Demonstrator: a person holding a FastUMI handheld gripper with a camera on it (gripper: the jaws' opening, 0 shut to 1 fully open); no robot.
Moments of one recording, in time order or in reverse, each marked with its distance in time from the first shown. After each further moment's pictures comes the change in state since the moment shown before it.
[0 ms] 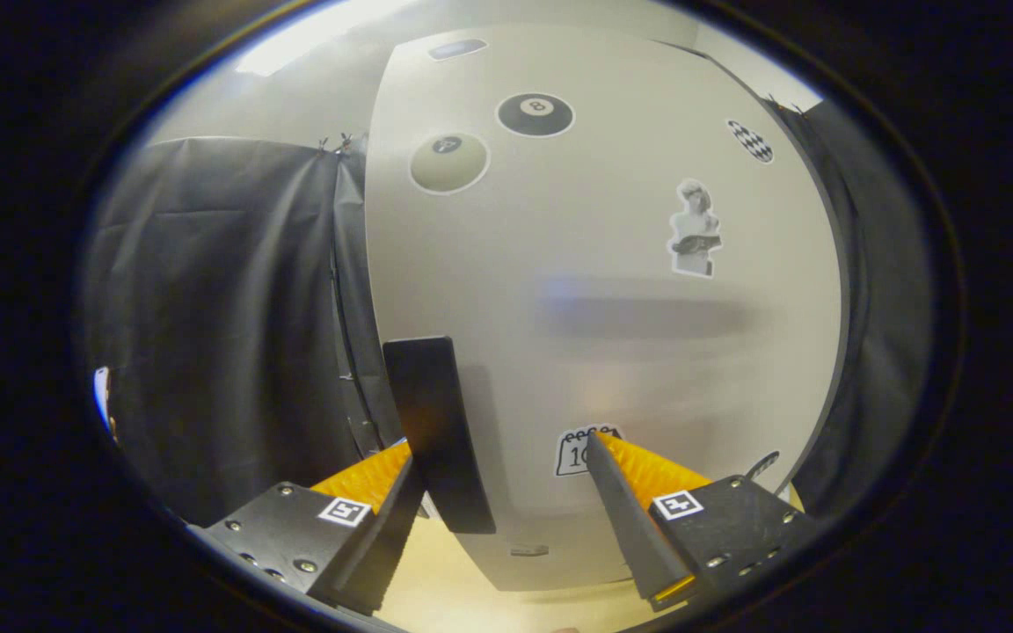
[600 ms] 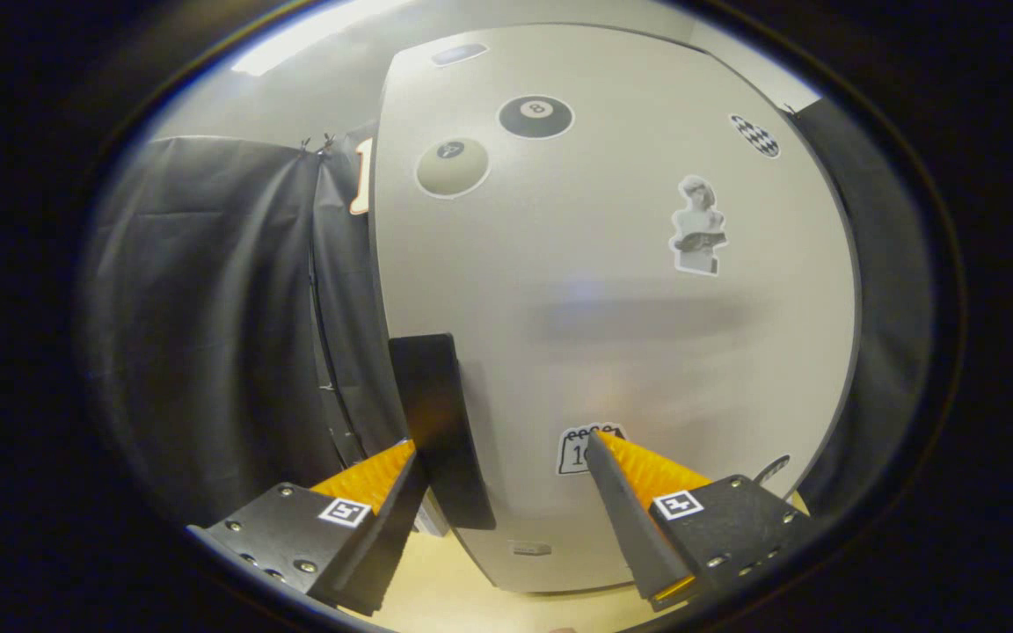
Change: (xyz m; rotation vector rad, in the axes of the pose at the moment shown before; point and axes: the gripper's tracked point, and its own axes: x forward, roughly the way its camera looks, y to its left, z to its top) arm -0.003 0.002 0.000 0.004 -0.024 -0.039
